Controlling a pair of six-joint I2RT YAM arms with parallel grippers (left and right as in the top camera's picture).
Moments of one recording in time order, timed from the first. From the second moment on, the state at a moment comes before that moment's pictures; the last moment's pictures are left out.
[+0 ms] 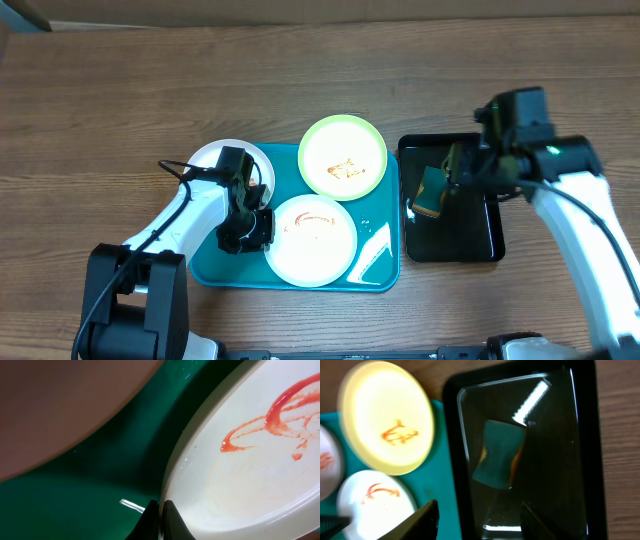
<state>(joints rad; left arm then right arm) -0.17 1.67 0.90 -0.90 0.26 -0.20 0.13 1.43 1.23 -1.00 -0.17 0.32</state>
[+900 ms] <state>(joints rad) -0.17 1.67 0.90 -0.90 0.26 -0.20 0.25 1.85 1.21 -0.87 -0.01 0.57</state>
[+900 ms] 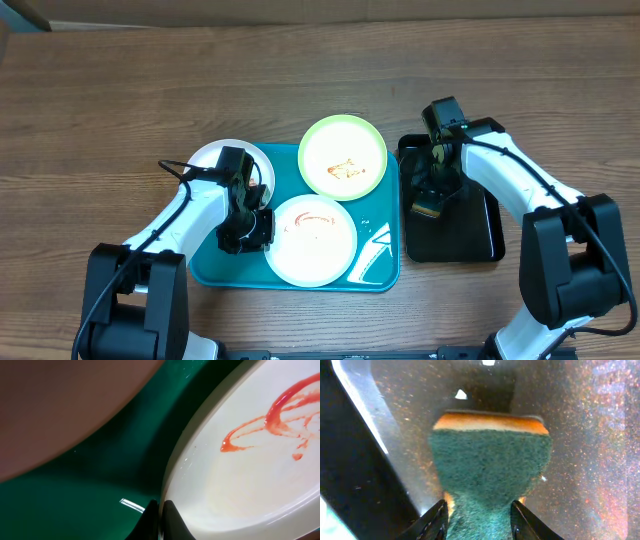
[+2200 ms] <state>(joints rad) -0.17 1.67 0.90 -0.91 0.26 -0.20 0.24 1.82 1.20 -0.96 0.01 0.56</state>
